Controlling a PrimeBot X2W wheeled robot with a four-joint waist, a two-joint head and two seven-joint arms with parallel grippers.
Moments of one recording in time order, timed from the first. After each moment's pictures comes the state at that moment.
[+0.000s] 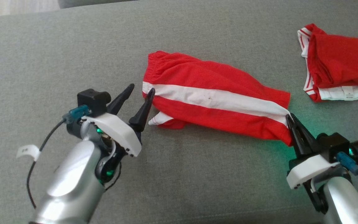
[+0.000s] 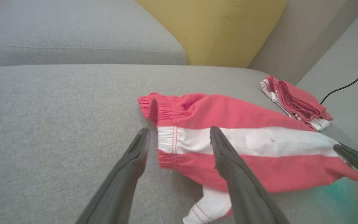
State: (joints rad) left arm -0.47 0.16 -0.52 0.45 -0.54 -0.12 -0.09; right arm -0.16 -0.22 0.16 0.36 0.07 0.13 -0.18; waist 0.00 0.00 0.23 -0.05
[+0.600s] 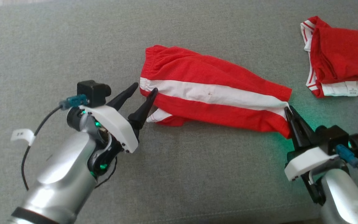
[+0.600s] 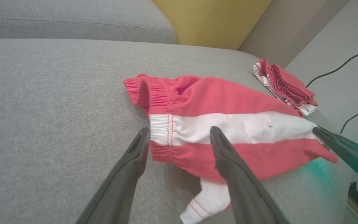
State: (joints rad) left arm -0.56 0.28 -0.72 0.44 -0.77 -0.12 -0.06; right arm -0.21 -0.20 0.16 0.39 0.07 0.13 -0.19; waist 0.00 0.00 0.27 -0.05
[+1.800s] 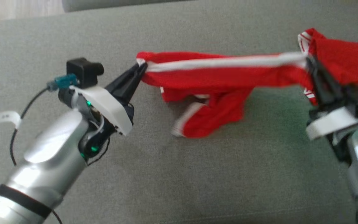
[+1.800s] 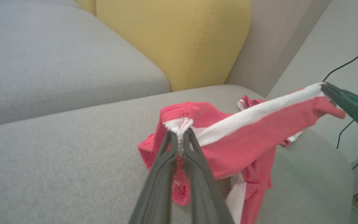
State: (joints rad) left arm -0.73 0.37 -0.89 0.44 -0.88 -0.12 -0.16; right arm -0.38 -0.34 0.20 0.27 0.06 0.13 -0.18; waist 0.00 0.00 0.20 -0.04
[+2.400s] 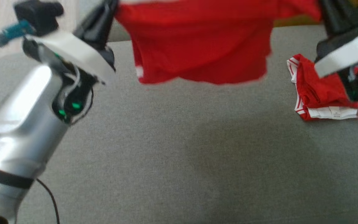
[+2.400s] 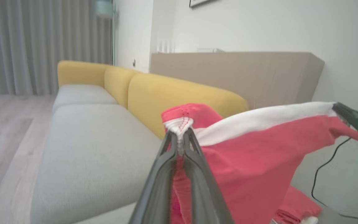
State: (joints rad) left arm -0.86 0.41 -0.76 0.33 -0.92 0.00 -0.13; right arm -0.71 -0.45 0.37 0.24 0.34 0.13 -0.04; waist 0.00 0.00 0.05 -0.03
